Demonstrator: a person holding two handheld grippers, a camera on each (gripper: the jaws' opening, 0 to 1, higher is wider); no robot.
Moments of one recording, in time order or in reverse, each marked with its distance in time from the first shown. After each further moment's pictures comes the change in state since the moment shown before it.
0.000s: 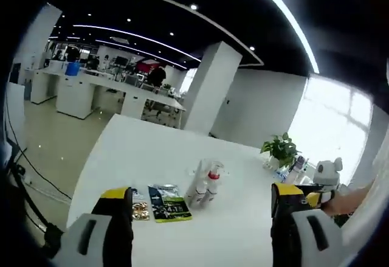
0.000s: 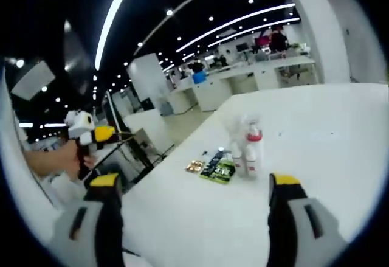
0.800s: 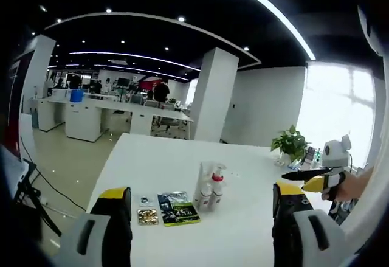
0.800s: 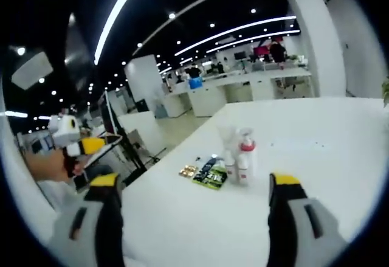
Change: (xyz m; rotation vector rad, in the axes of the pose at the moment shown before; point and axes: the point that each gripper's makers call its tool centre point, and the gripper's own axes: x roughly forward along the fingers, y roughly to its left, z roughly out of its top) left arm -0.013 -0.011 -0.005 0.112 -0.070 0.097; right arm -0.005 0.005 0.007 -0.042 -0.017 -0.027
